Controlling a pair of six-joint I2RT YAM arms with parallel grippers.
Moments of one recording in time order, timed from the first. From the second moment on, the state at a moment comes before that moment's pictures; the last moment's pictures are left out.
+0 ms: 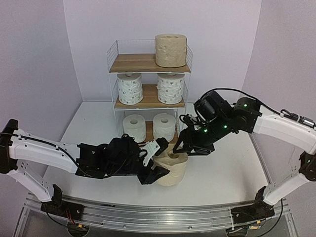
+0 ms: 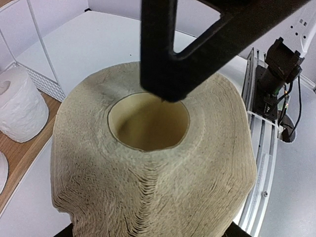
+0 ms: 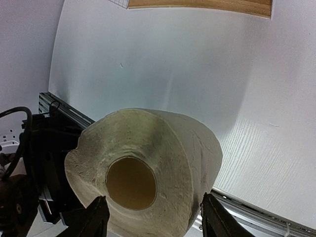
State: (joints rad) left arm -1.33 1.43 0.89 0.03 -0.13 -0.17; right arm 0.97 1.45 1.36 -0.91 -0.25 0.83
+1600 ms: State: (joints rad) left arm -1.18 1.63 1.97 -0.21 -1.07 0.17; right arm 0.98 1.09 1.18 -0.94 0.19 0.95
